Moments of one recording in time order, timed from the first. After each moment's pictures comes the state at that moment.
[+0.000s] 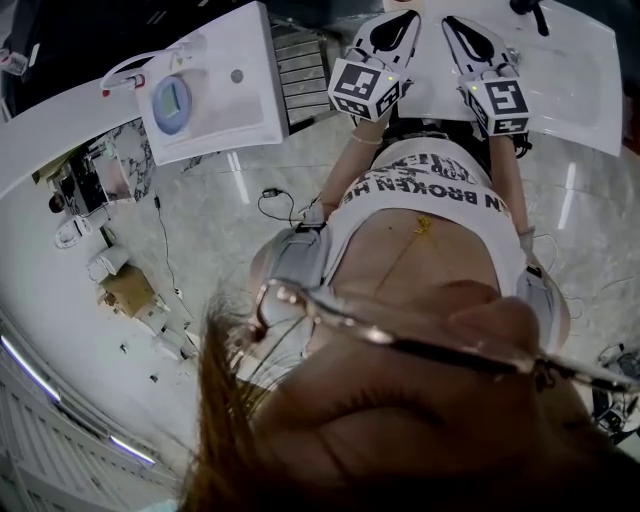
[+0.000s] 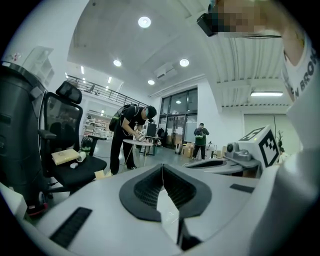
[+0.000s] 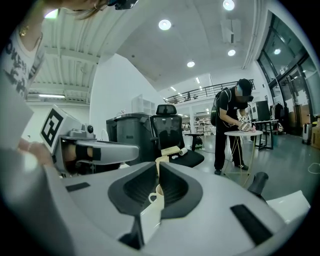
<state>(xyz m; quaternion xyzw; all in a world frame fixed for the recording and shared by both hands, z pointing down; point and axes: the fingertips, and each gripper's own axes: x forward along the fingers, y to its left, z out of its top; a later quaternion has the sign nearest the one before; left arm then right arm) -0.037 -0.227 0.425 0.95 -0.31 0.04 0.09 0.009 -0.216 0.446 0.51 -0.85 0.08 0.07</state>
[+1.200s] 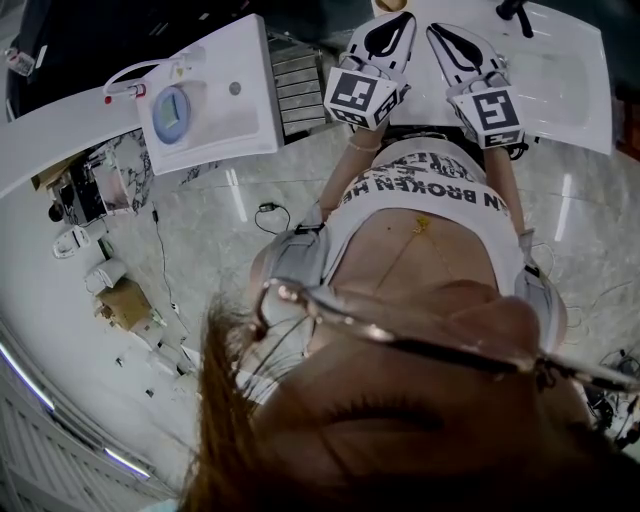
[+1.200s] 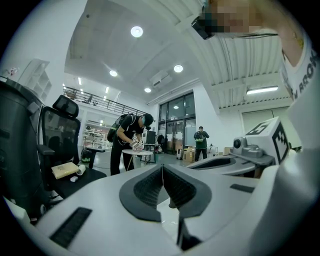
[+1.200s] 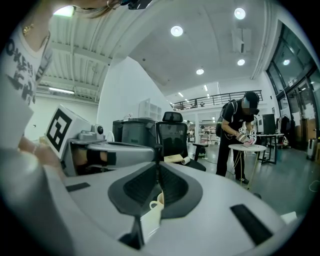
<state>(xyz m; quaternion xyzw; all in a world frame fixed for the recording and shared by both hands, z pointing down) -0.020 -0.214 0.377 0.95 -0.31 0.02 0.04 0.003 -0.193 0.392 0.49 -0.87 0.02 0.07</state>
